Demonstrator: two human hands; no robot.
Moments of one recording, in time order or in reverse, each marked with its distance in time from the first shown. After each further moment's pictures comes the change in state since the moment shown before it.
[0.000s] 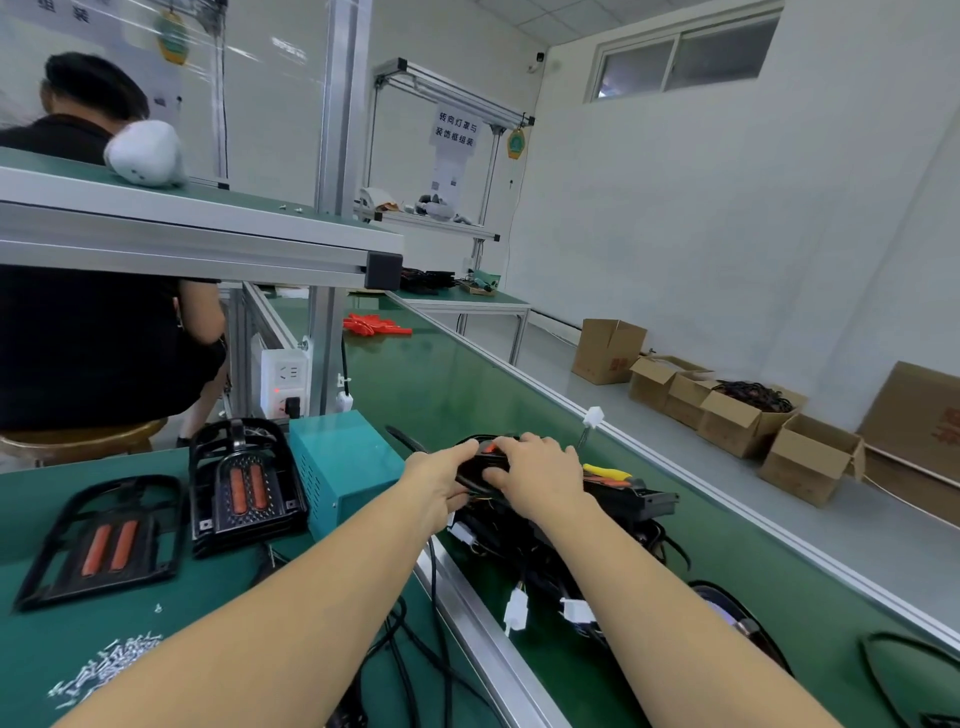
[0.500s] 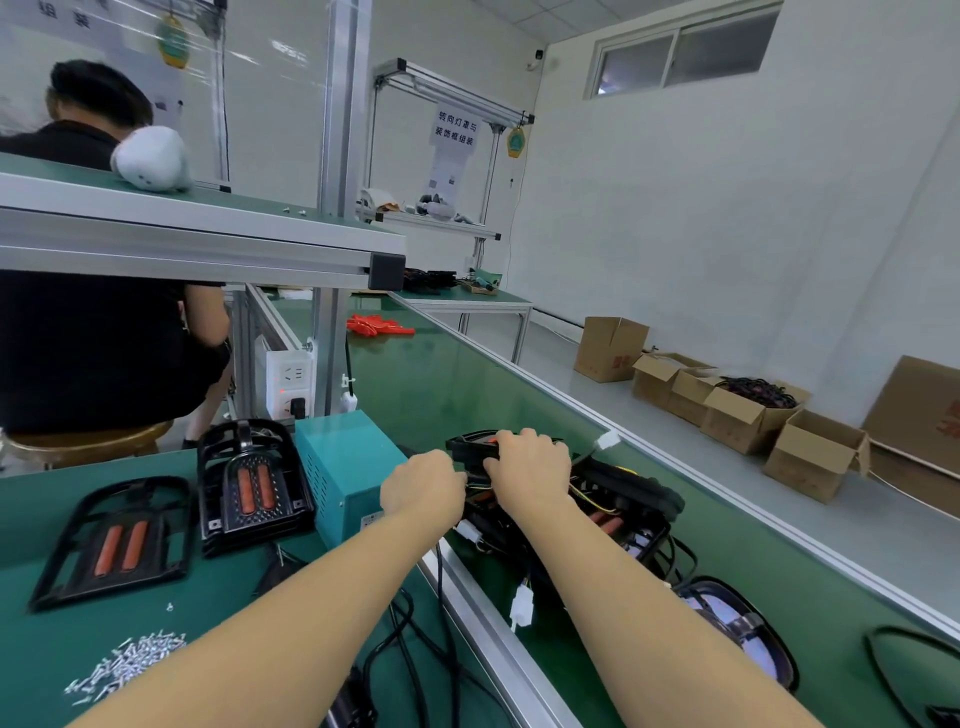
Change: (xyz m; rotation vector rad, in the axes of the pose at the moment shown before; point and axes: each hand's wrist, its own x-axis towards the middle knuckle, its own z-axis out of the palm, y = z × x) left_hand -0.011 -0.005 -0.016 1.498 0.271 0.417; right_hand 0.009 -0.015 0.015 -0.069 0.152 0.055
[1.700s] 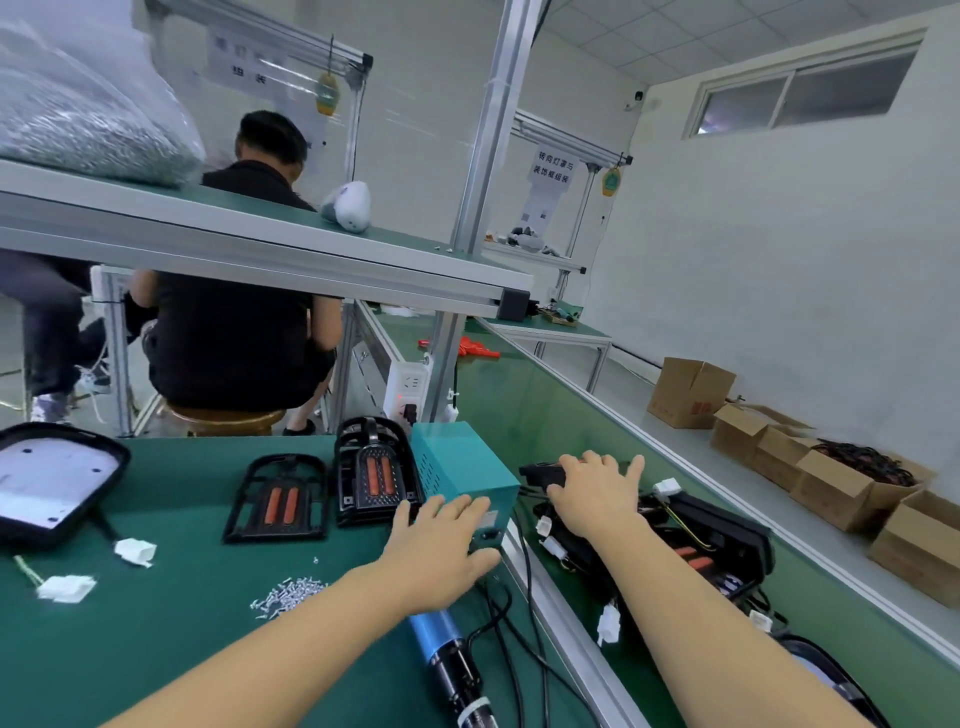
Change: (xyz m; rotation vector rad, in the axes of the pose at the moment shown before) left_hand -0.085 -0.103 -0.047 0.120 -0.199 0.256; right_hand -0.018 -0.033 -0.016 -0.119 -0.107 -0.088
